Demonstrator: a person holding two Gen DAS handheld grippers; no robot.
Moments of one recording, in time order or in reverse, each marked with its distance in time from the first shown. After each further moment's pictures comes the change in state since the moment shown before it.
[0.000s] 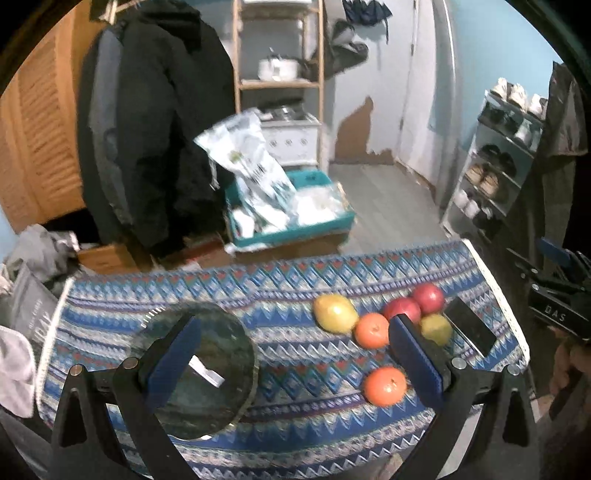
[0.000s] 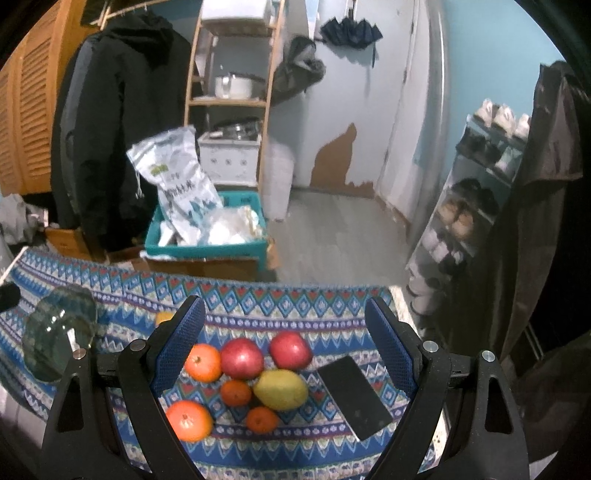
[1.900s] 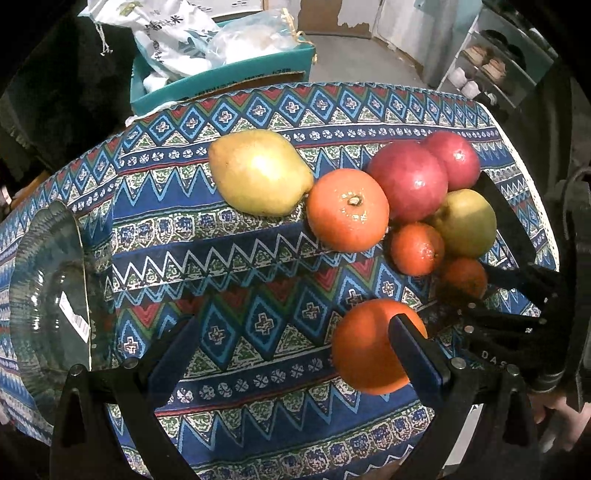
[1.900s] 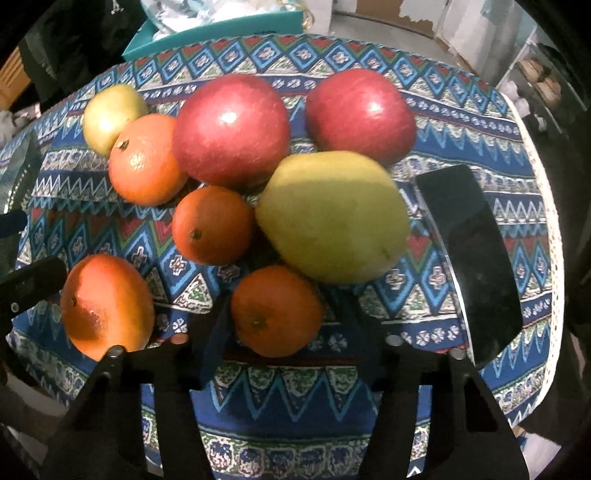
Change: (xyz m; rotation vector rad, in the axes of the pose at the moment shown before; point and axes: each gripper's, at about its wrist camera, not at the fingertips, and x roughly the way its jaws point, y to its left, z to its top) left arm 0.194 -0.077 -0.081 0.082 0.475 -0.088; right arm 0.185 0.017 -0.160 -0.016 0.648 0.190
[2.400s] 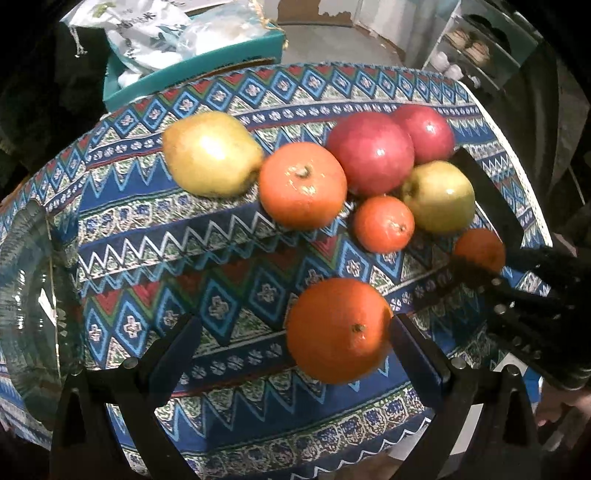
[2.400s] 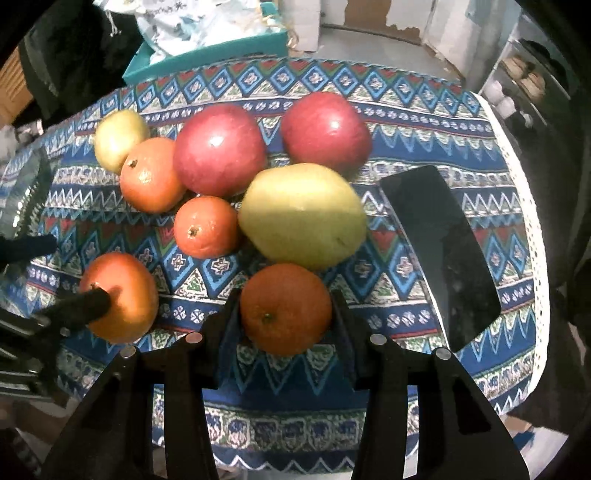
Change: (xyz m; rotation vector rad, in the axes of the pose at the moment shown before) left arm 0.011 -0.029 -0.011 0.051 0.042 -0.039; right arm -0.034 -0.012 -0.020 0.044 -0.070 -0.001
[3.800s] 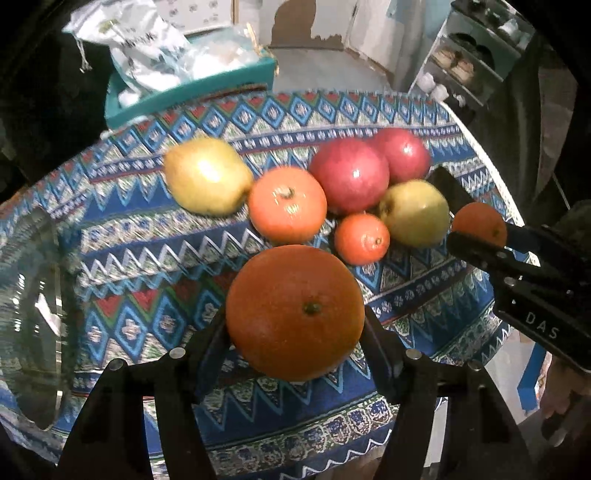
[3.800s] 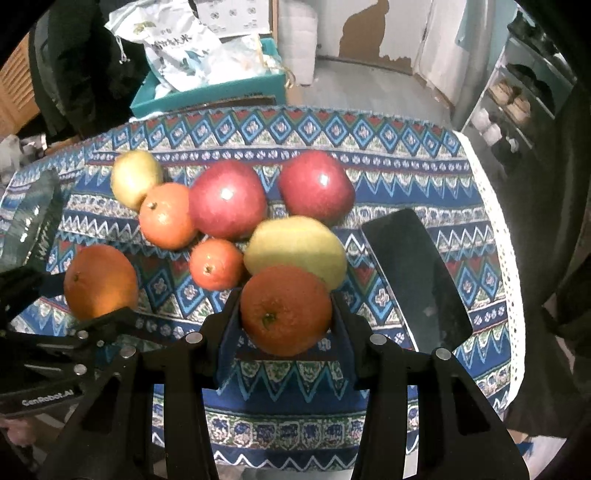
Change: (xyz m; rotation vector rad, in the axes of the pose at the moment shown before) left arm -0.028 0.002 -0.006 -0.003 -0.120 -0.038; right arm -0.040 0.003 0.017 -0.017 -0.123 -0.033
